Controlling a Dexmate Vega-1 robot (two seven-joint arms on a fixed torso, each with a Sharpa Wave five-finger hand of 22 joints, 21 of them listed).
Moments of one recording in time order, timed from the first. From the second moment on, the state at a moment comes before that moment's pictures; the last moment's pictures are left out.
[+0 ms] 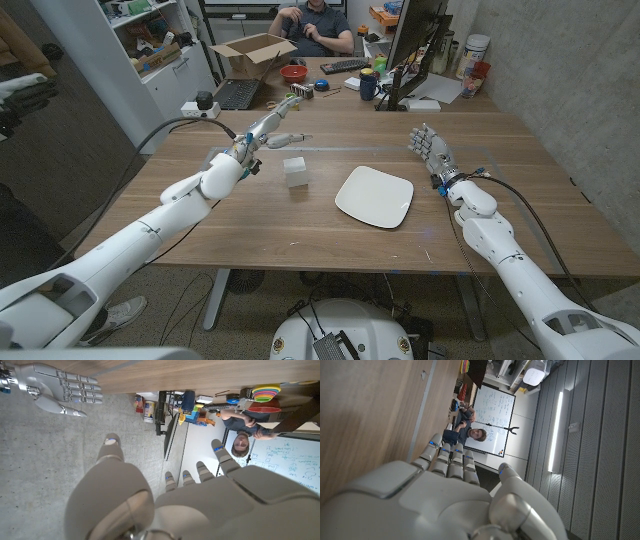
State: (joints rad) left arm 0.75 0.77 0.52 -1.60 0.30 -0.17 0.22; left_hand 0.68 -0.12 0.22 -0.16 0.30 -0.09 -0.22 0.20 0.19 -0.17 -0.11 0.18 0.18 -0.13 0.02 0.18 0.18 -0.01 0.19 0.42 0.19; right arm -0.89 -0.35 -0.15 -1.31 0.47 0.21 0.14; right_hand 0.15 0.11 0.37 0.08 0.17 0.19 0.10 0.19 0.18 0.23 0.11 0.22 0.19 0.15 0.10 0.19 0.19 -0.04 0.04 0.72 0.18
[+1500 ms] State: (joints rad) left arm 0.66 0.84 0.63 -1.73 0.55 0.05 -0.03; left_hand 0.75 -0.09 0.21 -0.14 0.30 -0.13 -0.22 0.20 0.20 -0.17 -0.08 0.21 0.19 -0.17 0.05 0.19 0.19 -0.07 0.21 0.38 0.20; right arm -0.87 -0.33 -0.15 -1.26 0.47 0.21 0.16; right_hand 0.14 0.11 0.37 0.08 0.17 0.19 0.10 0.19 0.18 0.23 0.11 0.22 0.19 0.15 0.11 0.19 0.19 -0.04 0.04 0.71 0.18
